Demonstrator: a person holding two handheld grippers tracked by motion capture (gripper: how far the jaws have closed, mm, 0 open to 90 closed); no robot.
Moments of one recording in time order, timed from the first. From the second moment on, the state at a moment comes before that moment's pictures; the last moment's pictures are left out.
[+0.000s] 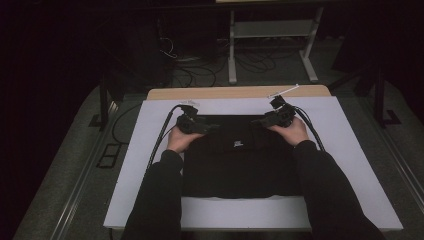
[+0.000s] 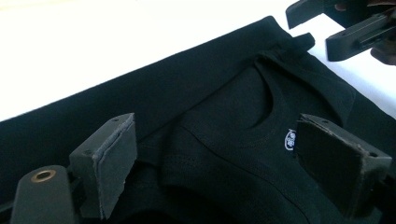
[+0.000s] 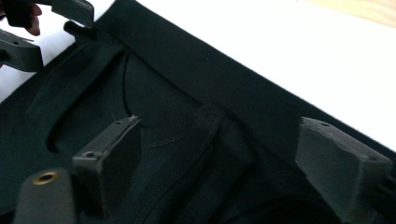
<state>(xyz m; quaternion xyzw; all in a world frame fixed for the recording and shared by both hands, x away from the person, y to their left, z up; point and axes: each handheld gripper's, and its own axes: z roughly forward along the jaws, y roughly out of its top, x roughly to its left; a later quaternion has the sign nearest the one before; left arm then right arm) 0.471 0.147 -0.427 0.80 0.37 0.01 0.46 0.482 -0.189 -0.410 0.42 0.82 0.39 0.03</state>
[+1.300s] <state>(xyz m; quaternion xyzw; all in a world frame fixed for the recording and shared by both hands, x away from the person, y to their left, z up) 0.474 0.145 -0.442 0.81 0.41 0.04 0.41 0.485 -0.174 -0.434 0.45 0.82 0.34 0.06</state>
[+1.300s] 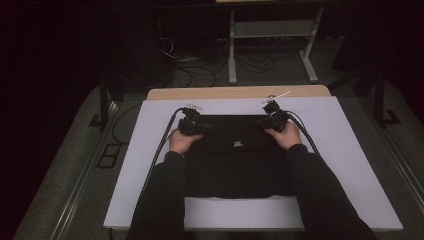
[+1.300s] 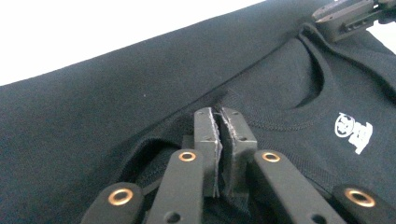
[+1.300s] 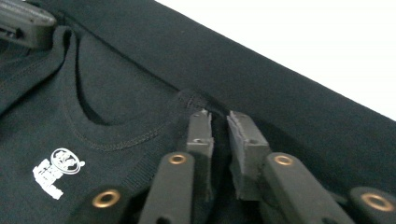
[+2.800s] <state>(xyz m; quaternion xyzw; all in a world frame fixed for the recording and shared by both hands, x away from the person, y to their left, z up) 0.401 0.139 -0.398 0.81 0.35 0.00 0.46 0.401 -0.204 -0.380 0.40 0.80 0.44 0.01</state>
